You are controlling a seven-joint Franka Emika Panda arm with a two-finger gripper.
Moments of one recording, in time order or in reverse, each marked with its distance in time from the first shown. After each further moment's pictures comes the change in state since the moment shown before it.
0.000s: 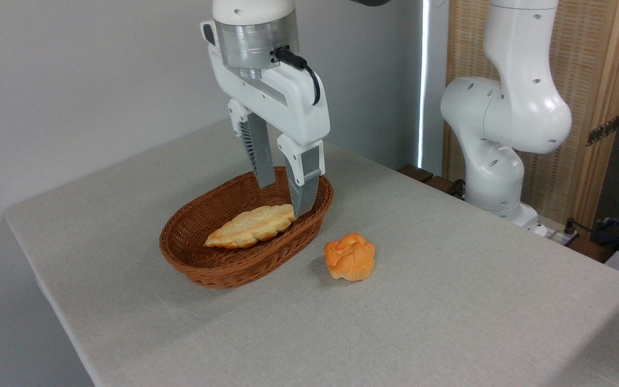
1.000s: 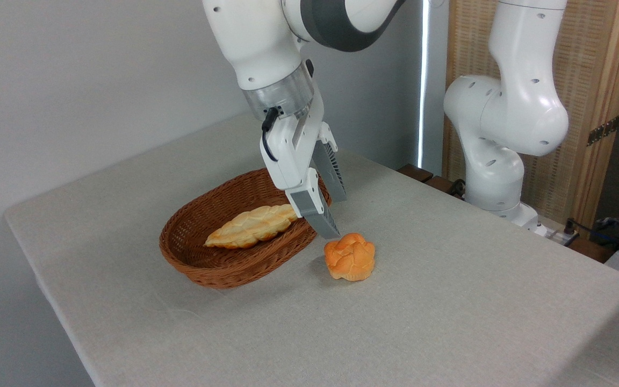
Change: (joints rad) arm -0.130 -0.075 -0.003 -0.272 0.194 -0.004 0.643
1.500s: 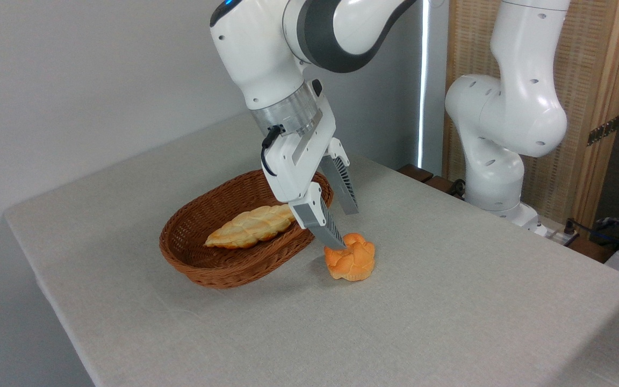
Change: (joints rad) arm -0.057 -0.020 0.000 -0.119 0.072 0.076 0.026
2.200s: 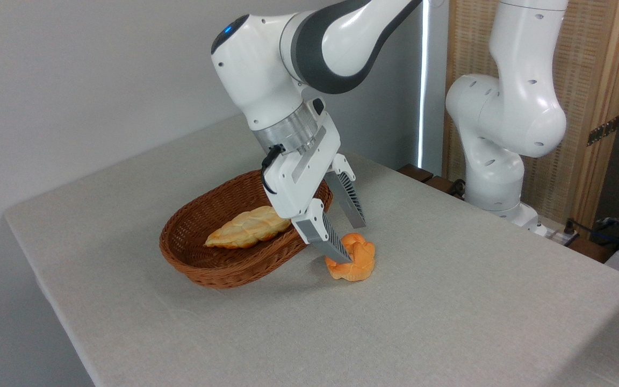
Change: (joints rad) arm -0.021 0.035 0.000 -0.044 0.058 0.033 0.000
